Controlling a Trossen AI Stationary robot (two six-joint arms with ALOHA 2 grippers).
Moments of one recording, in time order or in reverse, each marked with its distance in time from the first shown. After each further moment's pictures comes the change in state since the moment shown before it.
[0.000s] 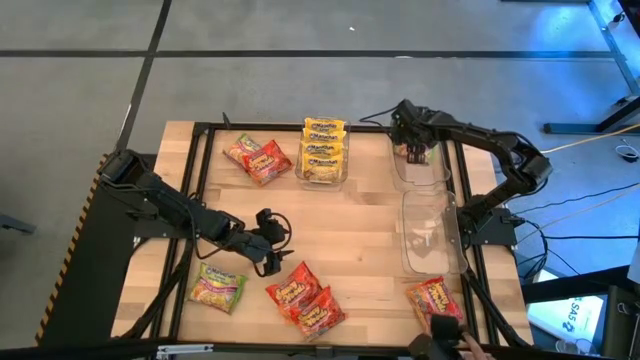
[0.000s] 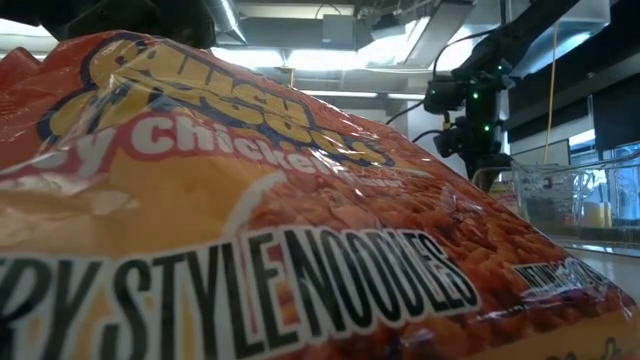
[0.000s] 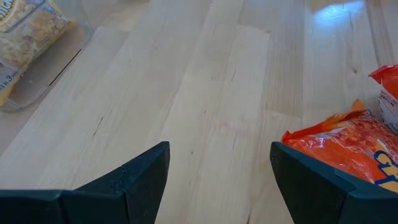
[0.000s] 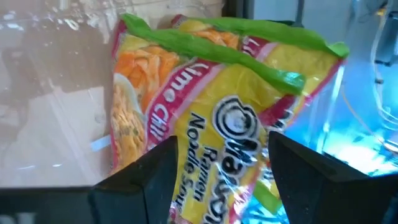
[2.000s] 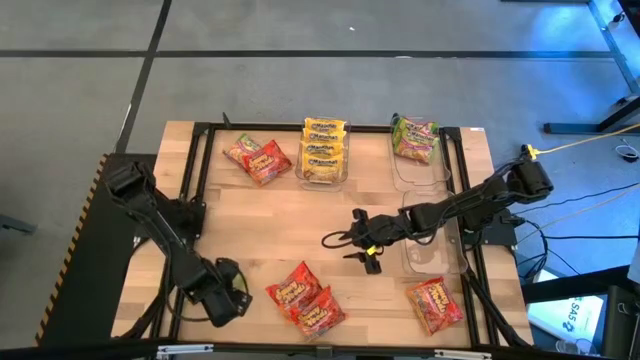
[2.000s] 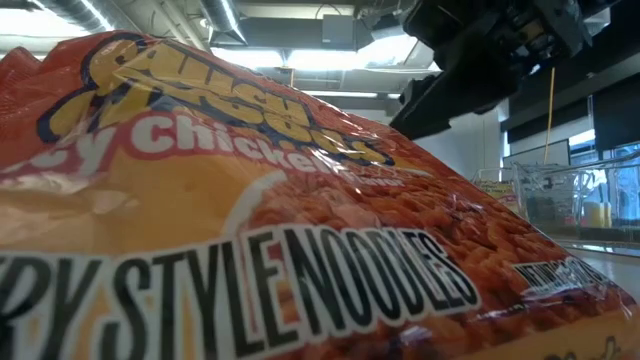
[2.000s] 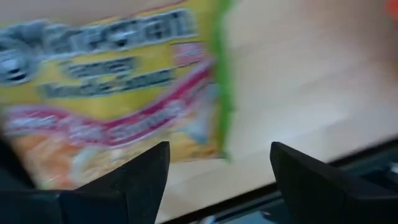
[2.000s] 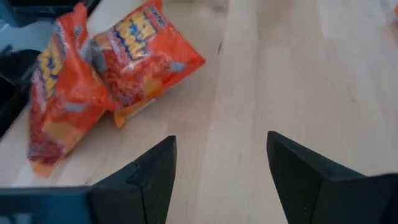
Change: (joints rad) left arm -0.451 0.162 0.330 -0.747 0.521 -1.593; right arm 1.076 -0.003 -0.240 0.838 -0.424 0.889
